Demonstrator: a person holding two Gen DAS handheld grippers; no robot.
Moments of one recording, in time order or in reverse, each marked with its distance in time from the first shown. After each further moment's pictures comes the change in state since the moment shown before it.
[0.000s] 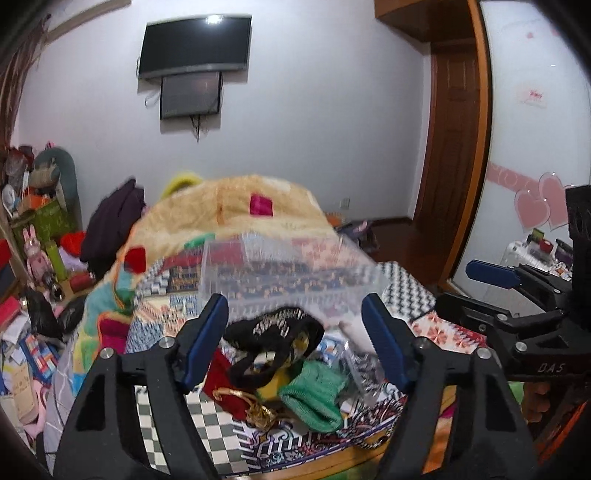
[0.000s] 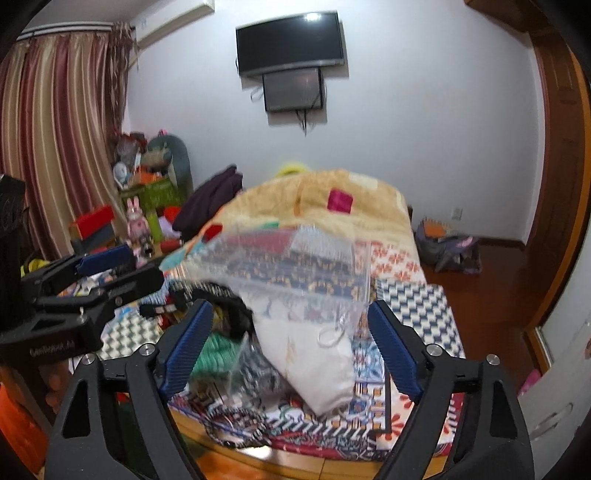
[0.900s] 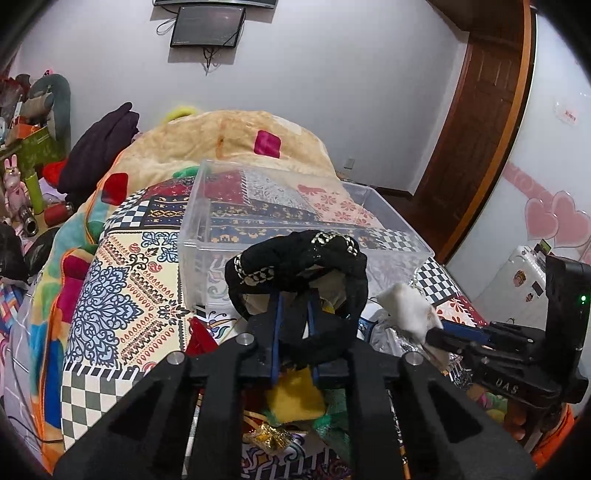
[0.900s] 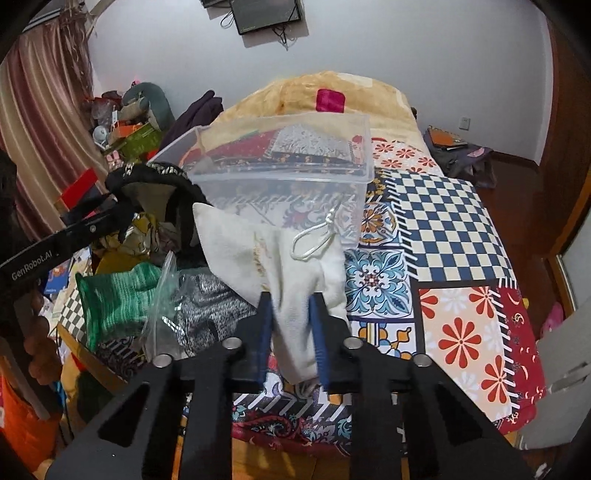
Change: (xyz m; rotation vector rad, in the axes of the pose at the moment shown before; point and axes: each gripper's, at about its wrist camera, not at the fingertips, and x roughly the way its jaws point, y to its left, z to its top) left arm 0.079 0.037 -0.022 -0.154 0.168 -0.058; right arm 0.068 -0.032 -0.037 0.130 0.285 0.038
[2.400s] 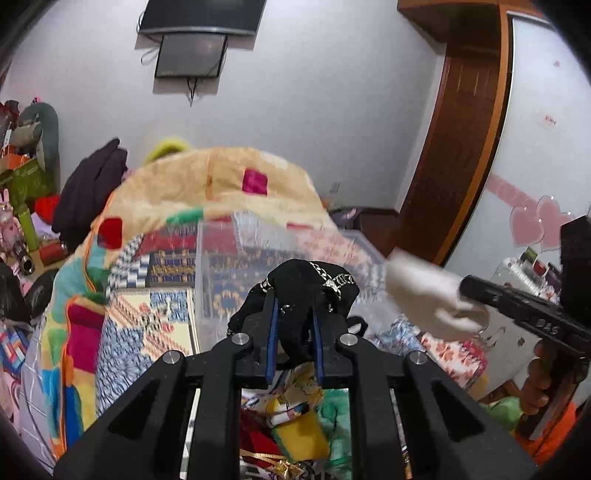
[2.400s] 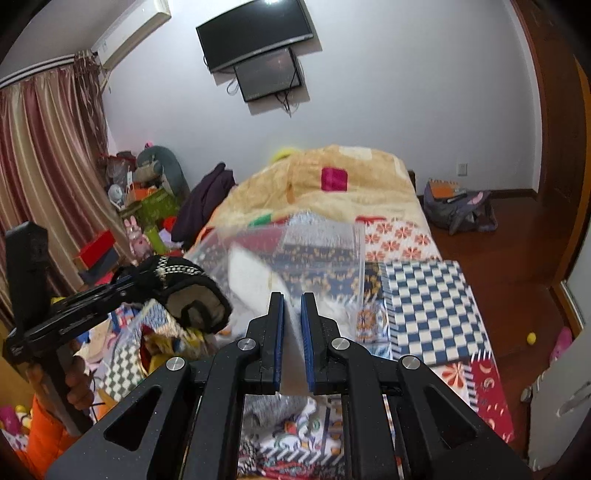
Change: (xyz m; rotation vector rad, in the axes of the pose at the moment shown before) left arm -0.032 0.004 0.046 0.060 -0.103 -0.050; right arm -0.055 -0.003 0.056 0.034 -0.250 0.047
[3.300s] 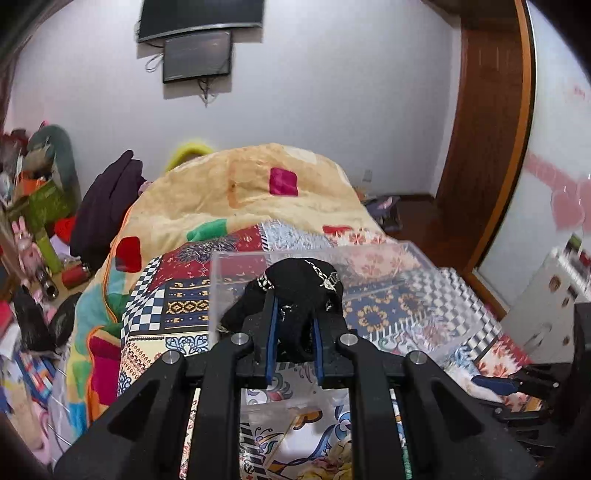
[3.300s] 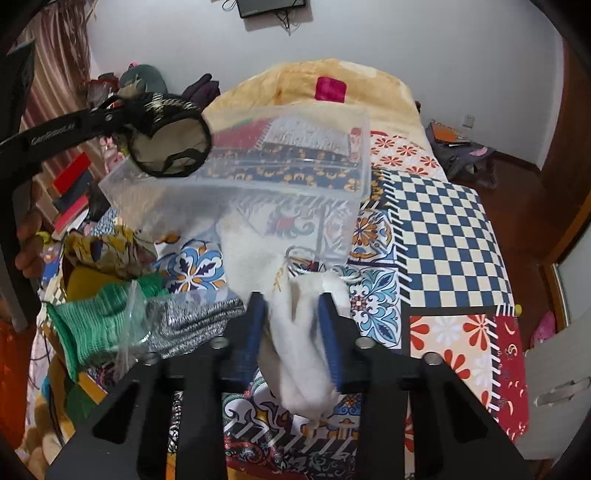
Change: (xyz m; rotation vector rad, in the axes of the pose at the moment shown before) left arm 0.079 0.001 0.030 0.091 0.083 0.160; right arm 0.074 -0.017 -0.056 -0.083 0.337 -0.066
